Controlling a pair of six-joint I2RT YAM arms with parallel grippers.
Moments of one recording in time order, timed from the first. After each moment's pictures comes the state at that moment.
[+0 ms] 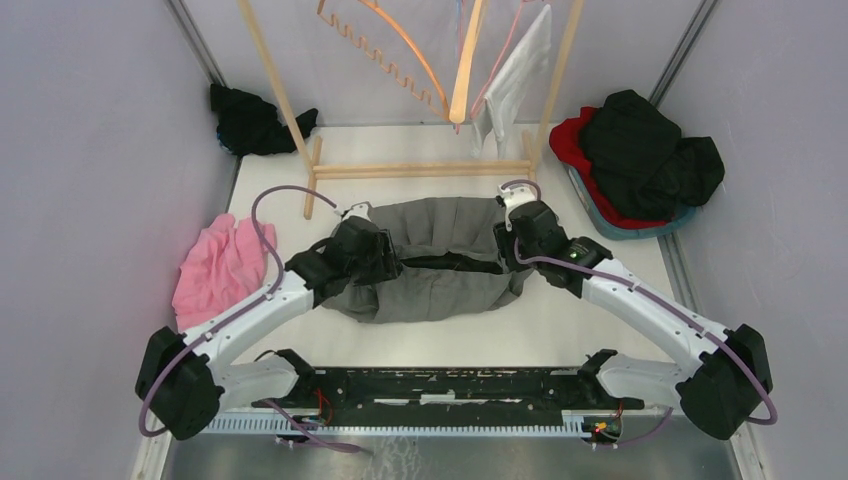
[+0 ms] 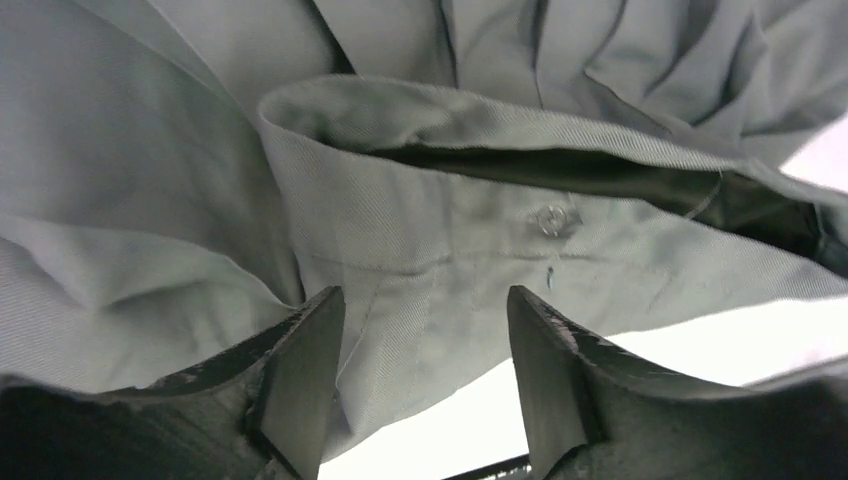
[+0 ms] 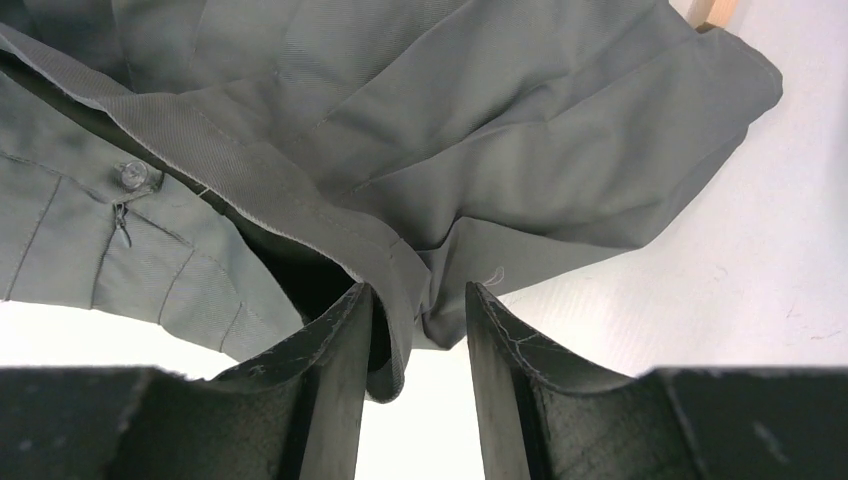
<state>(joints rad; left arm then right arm) -0.66 1.10 0.73 -0.45 -0.12 -0.73 0.66 1.15 0.88 -0.52 0.21 0.23</state>
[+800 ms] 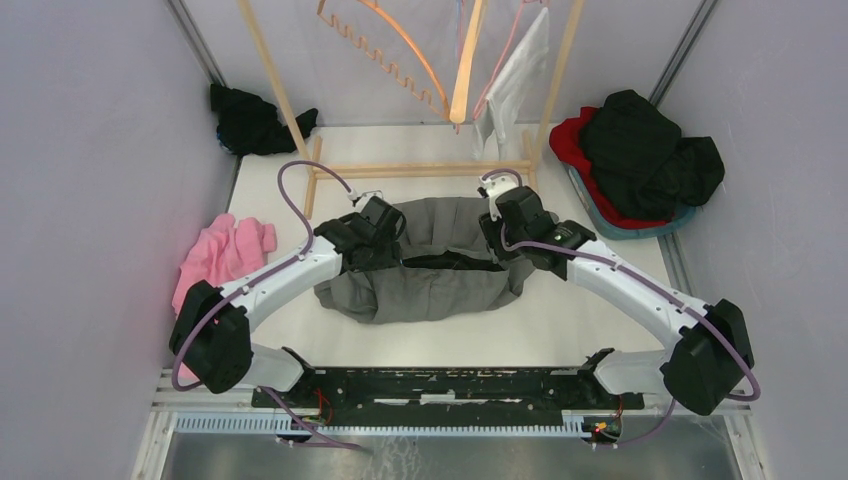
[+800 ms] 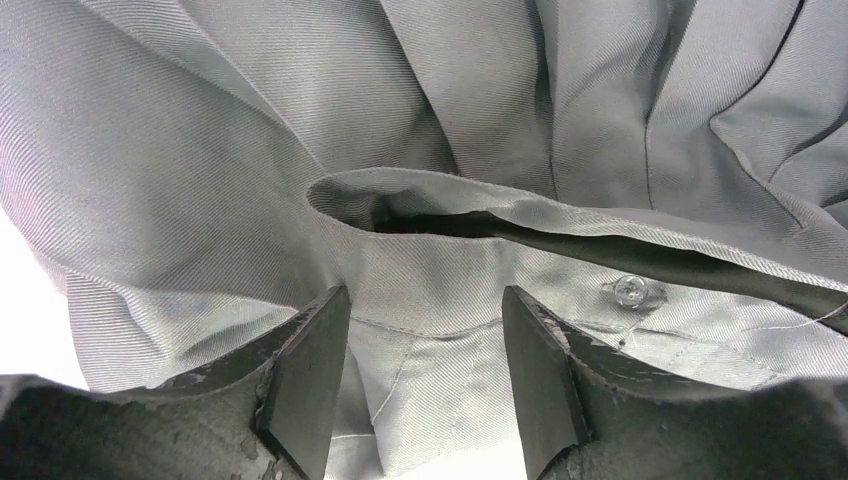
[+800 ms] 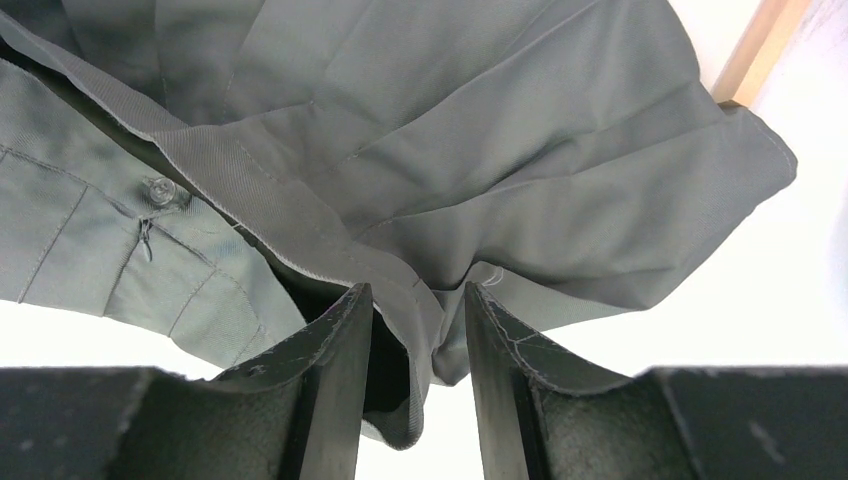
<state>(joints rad) -0.66 1.39 0.99 -0.66 -0.29 -0.71 0.66 1.29 1.00 -0.51 0.17 0.14</state>
